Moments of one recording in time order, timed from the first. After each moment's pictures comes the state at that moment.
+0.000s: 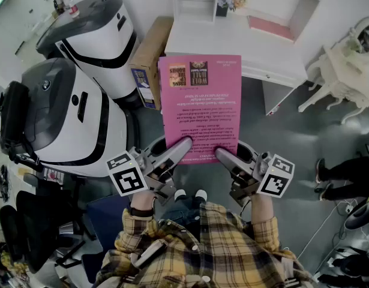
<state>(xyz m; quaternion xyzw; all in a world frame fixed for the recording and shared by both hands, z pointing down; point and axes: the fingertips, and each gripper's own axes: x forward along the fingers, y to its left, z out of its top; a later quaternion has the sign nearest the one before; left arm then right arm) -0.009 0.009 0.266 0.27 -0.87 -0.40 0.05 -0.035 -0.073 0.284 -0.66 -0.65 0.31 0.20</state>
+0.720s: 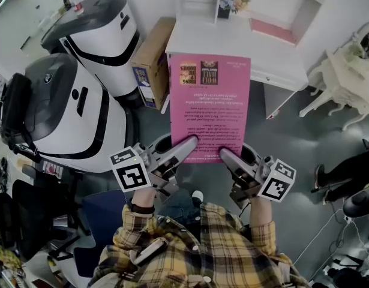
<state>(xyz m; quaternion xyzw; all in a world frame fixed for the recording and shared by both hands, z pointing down) -0.007 0.008 0.266 0.28 -0.87 -0.39 0.05 -0.033 -0.074 0.284 -0.65 -0.66 0.32 0.19</state>
